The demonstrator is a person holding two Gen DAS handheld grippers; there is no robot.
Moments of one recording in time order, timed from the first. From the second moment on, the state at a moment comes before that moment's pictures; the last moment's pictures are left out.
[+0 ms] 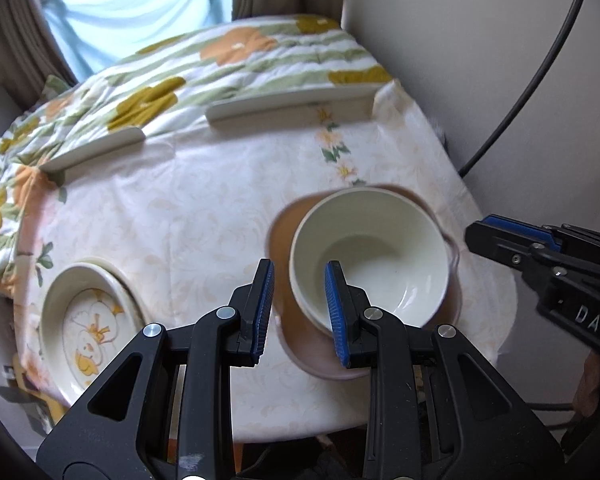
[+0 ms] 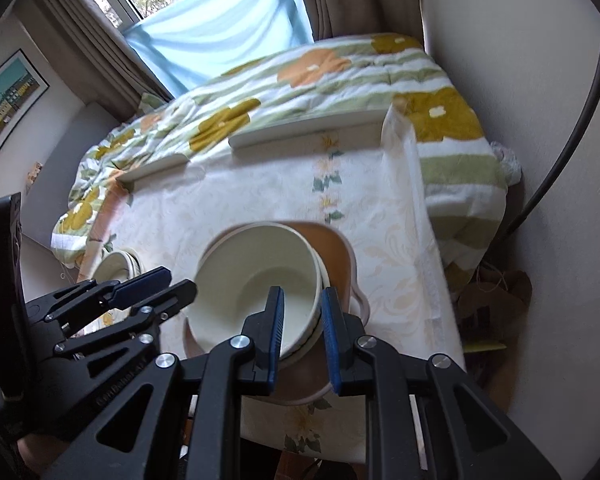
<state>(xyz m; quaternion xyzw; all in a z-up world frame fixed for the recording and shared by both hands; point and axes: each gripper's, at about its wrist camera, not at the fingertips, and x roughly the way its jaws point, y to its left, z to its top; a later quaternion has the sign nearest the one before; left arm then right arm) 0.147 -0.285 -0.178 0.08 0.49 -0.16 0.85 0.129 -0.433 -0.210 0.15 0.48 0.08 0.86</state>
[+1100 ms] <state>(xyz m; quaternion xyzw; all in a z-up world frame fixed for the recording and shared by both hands) 0.187 -0.270 -0.262 0.15 0.64 -0.23 0.72 0.147 -0.432 -0.286 0.05 0.65 0.07 0.76</state>
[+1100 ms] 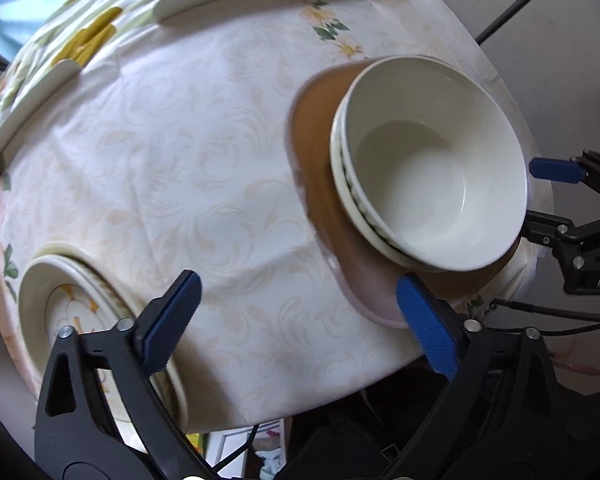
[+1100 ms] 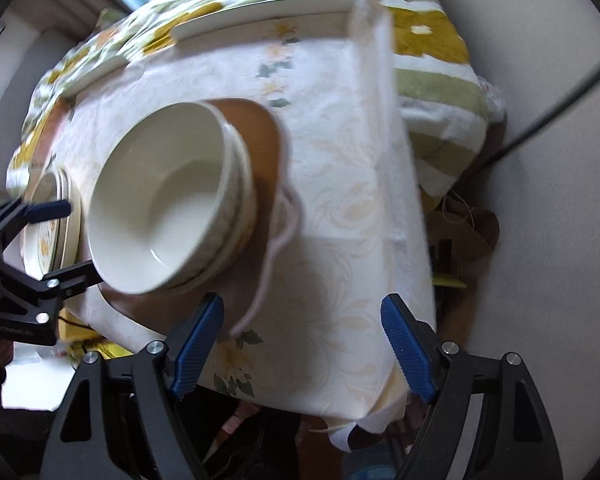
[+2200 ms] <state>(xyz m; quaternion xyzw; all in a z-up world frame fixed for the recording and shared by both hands) 0.160 -0.312 -0.282 0.16 0.60 -0.25 0.74 0.146 -0.403 -0.317 0.03 0.62 0.16 0.77</state>
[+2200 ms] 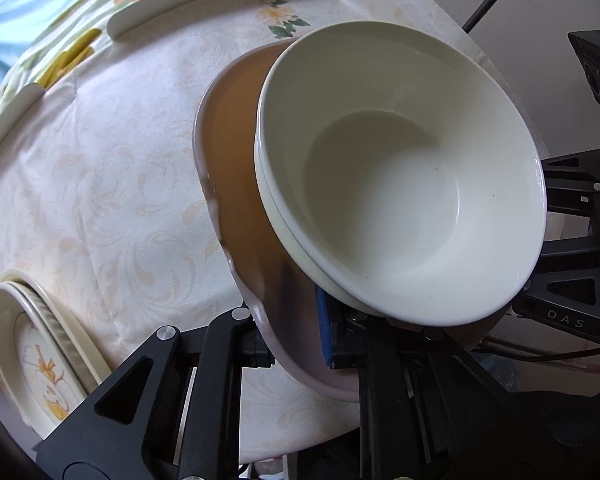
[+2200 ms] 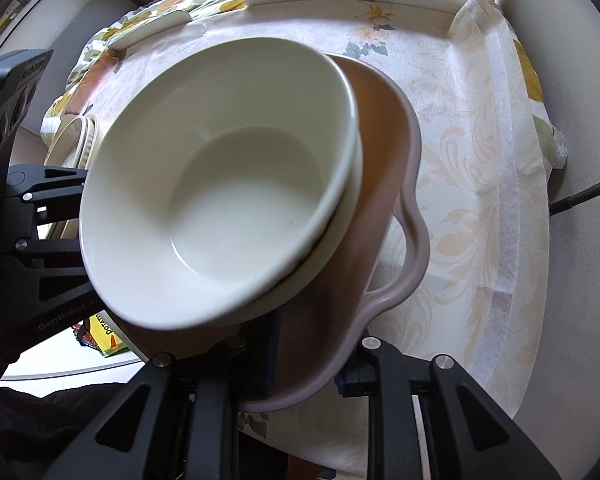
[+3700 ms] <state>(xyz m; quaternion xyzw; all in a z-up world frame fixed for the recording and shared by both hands) 0.169 -0.002 -0.251 0.12 0.59 -0.19 0.78 0.161 -0.123 -0.275 -0.02 0.59 0.19 0.78</state>
